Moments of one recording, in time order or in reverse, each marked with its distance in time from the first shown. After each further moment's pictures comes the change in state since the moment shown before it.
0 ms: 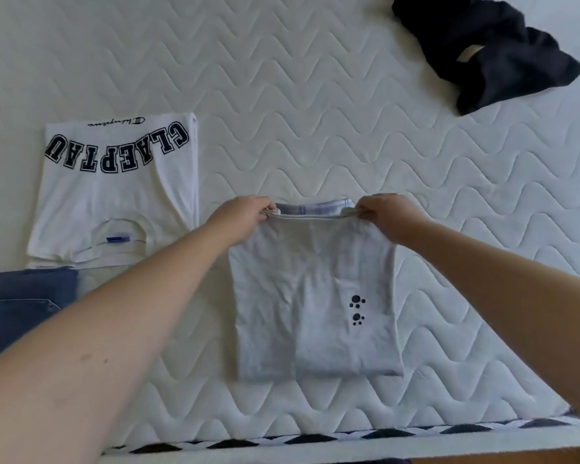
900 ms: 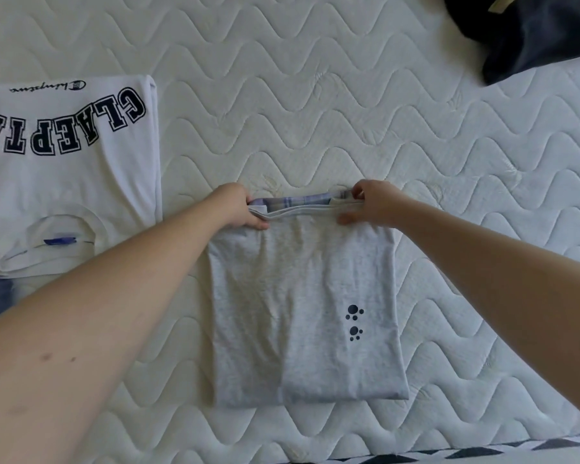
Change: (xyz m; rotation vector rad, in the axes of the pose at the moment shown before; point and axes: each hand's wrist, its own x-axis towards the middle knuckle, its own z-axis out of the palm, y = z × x) left_hand 0.069 -0.007 0.033 0.083 -0.302 -0.326; right_hand 0.072 0.025 0.043 0.197 -0.276 0.284
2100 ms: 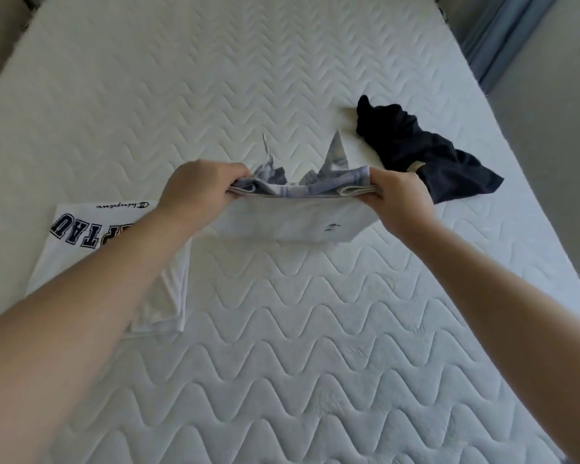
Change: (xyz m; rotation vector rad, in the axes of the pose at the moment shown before) left_hand -0.170 0.036 -0.202 0.142 0.949 0.514; right_hand -0.157 -0.078 -0.189 -0.008 0.877 -0.487
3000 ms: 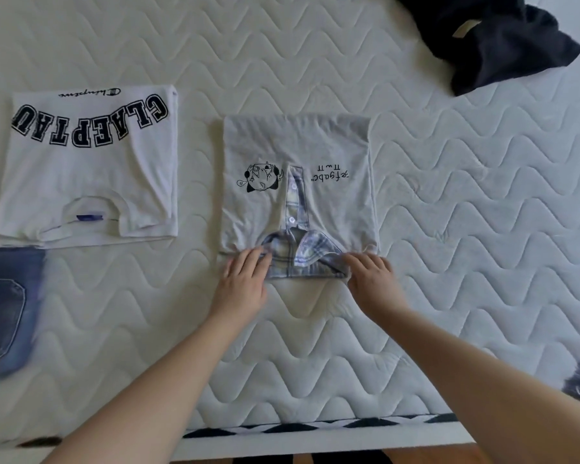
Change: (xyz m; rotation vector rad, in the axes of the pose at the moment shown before) left_hand -0.276 0.077 0.225 0.087 -0.409 -0.134; right_hand -0.286 0.044 0.197 -0.104 -0.408 0.137
